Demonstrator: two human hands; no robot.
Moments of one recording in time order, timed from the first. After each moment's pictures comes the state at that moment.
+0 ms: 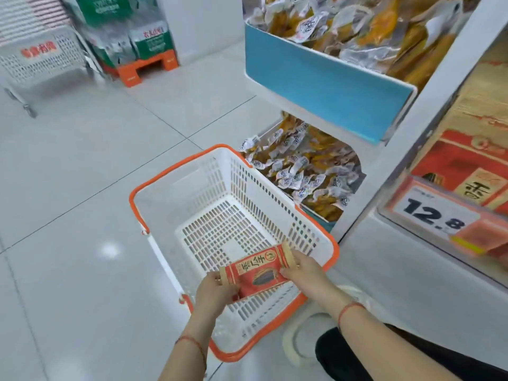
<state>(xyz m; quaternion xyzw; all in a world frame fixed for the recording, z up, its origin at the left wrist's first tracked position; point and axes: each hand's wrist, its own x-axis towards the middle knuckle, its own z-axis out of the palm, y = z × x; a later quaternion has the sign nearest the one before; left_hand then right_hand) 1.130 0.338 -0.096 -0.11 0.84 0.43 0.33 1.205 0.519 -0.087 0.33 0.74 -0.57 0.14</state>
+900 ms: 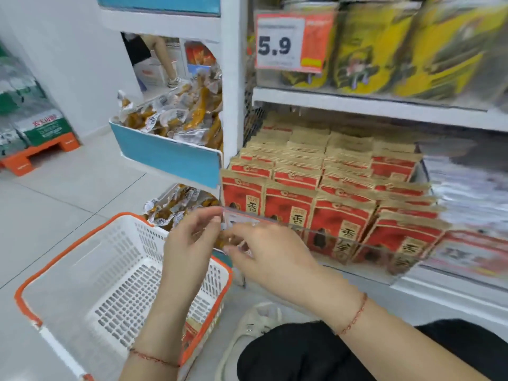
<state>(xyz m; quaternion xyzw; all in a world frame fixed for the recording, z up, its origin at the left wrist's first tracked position) 1.238 0.485 0.126 0.30 0.72 0.61 0.13 1.346 0.574 0.157 0.17 0.96 -0.21 -0.09</state>
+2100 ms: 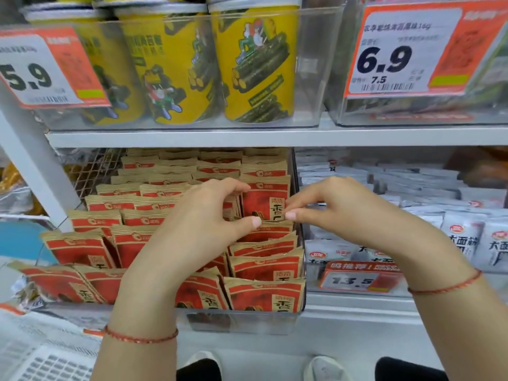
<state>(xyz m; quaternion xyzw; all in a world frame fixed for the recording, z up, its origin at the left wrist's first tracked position) 1.340 0.691 0.206 0.60 0.76 0.23 0.13 1.520 0.795 0.198 0.37 0.88 -0.26 -0.11</state>
